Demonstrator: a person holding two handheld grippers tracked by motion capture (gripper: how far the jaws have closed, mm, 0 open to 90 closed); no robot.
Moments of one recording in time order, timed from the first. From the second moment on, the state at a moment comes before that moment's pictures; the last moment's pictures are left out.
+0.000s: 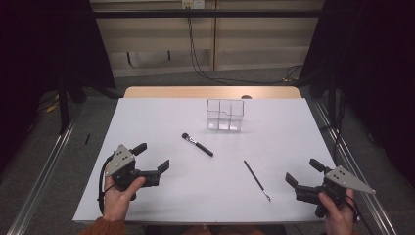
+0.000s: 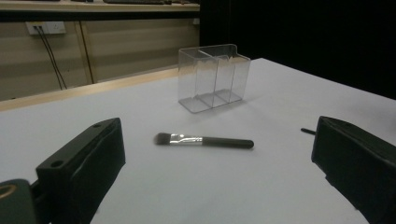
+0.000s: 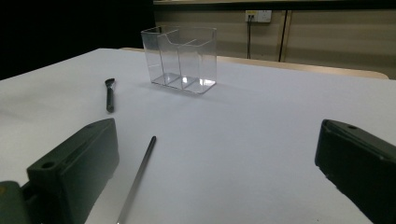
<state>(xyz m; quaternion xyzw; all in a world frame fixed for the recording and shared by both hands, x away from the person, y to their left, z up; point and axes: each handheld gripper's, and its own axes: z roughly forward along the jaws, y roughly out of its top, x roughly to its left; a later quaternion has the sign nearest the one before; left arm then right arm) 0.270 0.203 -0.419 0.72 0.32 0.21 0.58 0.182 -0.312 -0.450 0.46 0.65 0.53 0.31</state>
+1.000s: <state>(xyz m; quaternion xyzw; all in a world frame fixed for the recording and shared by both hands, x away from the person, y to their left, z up) 0.328 0.160 -0.399 0.73 0.29 0.19 0.59 0.182 -0.307 -0.449 0.45 0.65 0.53 0.31</state>
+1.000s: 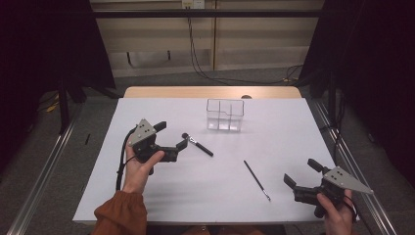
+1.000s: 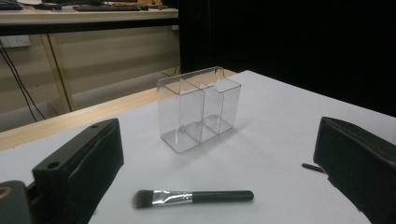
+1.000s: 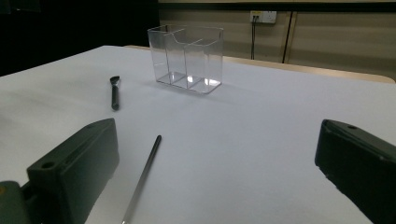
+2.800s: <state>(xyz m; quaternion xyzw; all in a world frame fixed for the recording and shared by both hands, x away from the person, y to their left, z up) 0.410 0.103 -0.416 0.86 0.22 0.11 0.45 0.182 -0.307 -0.450 0.44 0.66 0.52 0.30</state>
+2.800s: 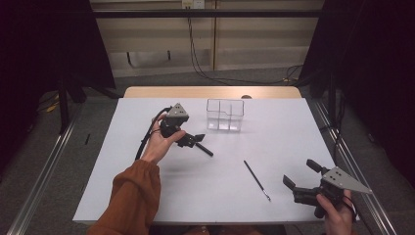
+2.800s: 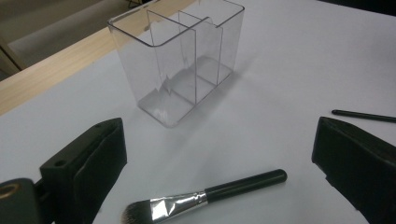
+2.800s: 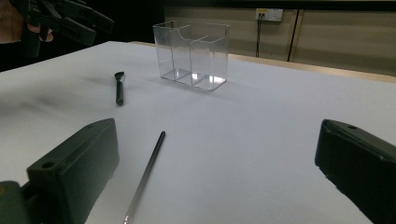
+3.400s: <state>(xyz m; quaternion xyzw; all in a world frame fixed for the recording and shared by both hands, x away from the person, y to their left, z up) 0.424 0.094 -0.422 0.92 0.19 0.07 0.35 0.184 -0.305 -0.450 0.44 0.67 0.52 0.30</state>
